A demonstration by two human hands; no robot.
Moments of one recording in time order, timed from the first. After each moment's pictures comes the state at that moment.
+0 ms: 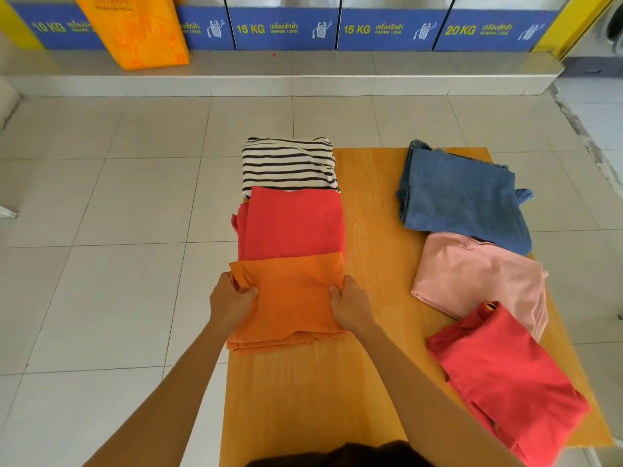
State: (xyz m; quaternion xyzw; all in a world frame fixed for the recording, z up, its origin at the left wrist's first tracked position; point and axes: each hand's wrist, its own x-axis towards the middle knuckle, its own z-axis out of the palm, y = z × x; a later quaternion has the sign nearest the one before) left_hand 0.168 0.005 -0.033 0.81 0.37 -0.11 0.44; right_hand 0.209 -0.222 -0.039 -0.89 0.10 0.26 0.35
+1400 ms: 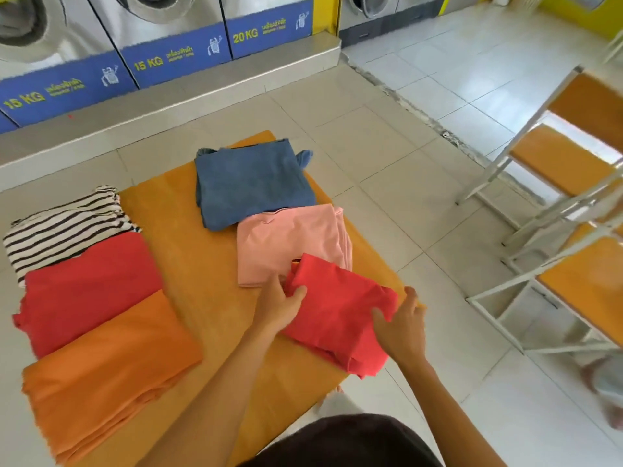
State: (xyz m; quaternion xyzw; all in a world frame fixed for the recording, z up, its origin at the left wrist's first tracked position) left_hand 0.181 -0.371 -0.012 0.88 0.01 -0.25 0.40; right_hand 0.049 -0.562 -0.011 -0.82 0.46 0.05 0.35
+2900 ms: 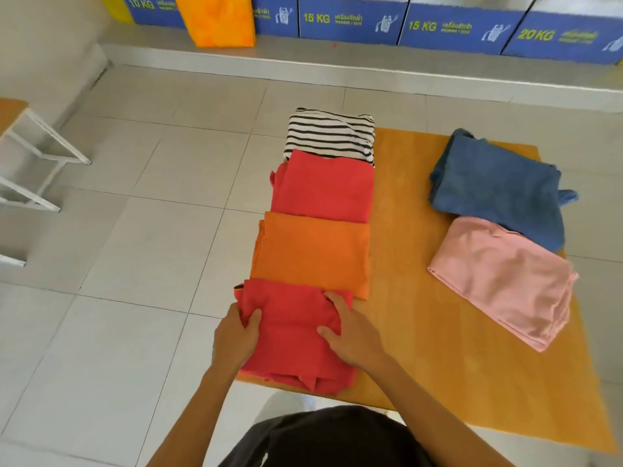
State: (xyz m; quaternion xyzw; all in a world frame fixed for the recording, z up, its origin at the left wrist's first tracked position) left_hand -0.010 -0.045 -0.038 0.81 0.43 -0.10 0.38; right_hand 0.085 -0.259 -0.037 -0.89 -0.16 0.33 0.26
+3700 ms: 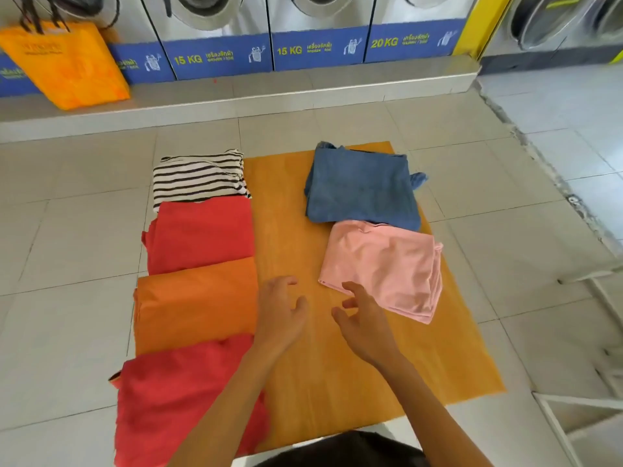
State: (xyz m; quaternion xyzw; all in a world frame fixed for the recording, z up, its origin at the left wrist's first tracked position) left_hand 0.155 -0.257 0.013 0.90 0.11 -0.04 0.42; right_hand 0.143 -0.429 0.008 -0.89 0.07 0.13 0.44
